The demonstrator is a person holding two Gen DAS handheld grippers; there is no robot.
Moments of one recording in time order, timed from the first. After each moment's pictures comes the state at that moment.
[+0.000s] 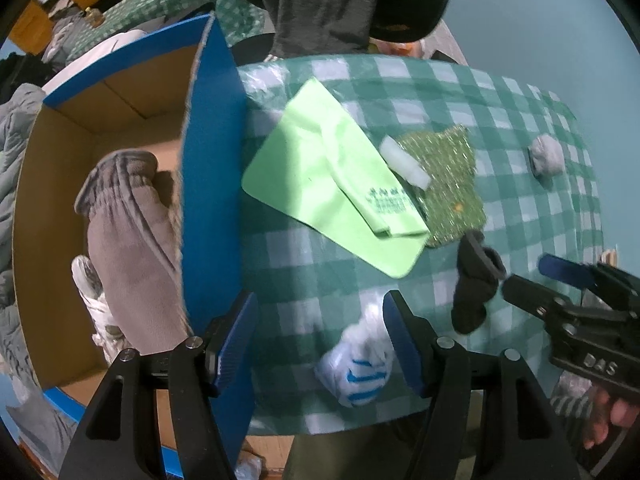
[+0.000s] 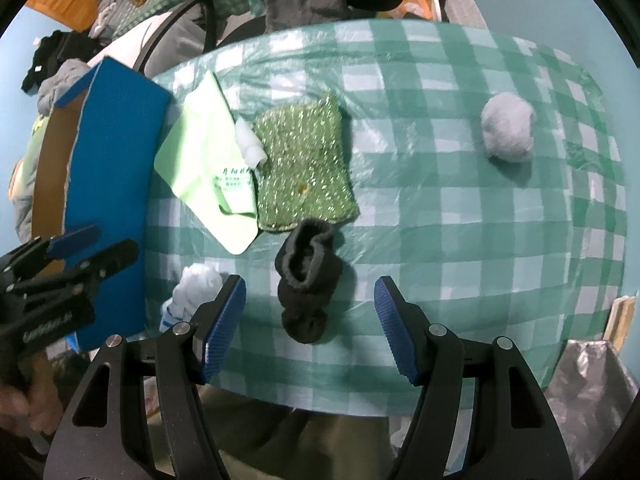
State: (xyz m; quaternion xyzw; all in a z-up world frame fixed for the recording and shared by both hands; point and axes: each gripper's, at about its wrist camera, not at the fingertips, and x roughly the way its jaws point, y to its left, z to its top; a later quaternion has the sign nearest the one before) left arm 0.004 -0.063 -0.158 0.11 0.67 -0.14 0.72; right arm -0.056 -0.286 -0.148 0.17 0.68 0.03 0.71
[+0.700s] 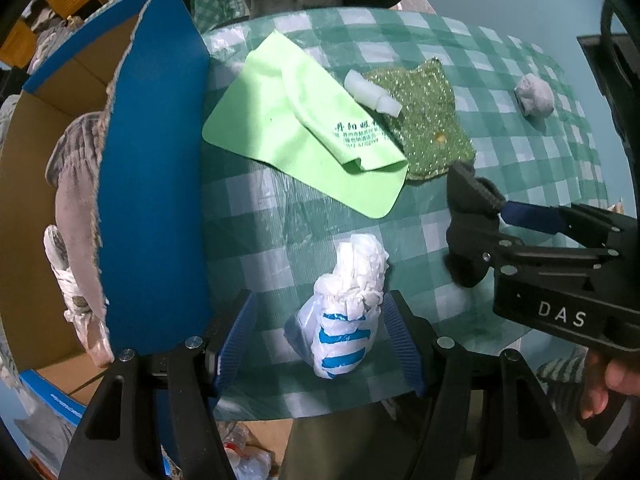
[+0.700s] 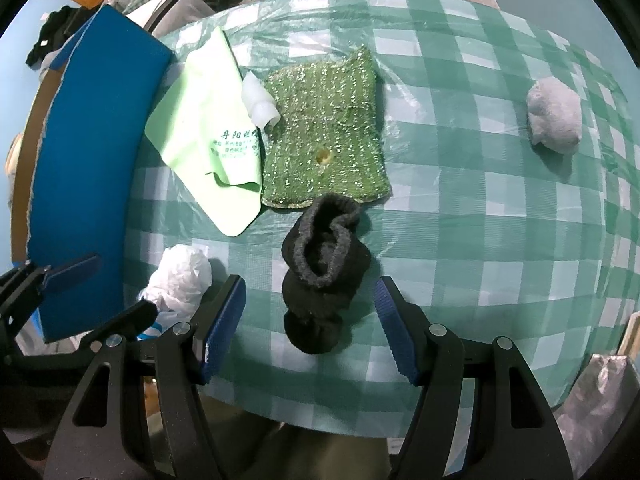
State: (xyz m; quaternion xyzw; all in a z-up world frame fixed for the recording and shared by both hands) left arm -0.036 -0.075 -0.186 0.14 0.68 -0.16 0.70; right arm -0.061 -0.262 -0.182 0.14 0.69 0.05 0.71
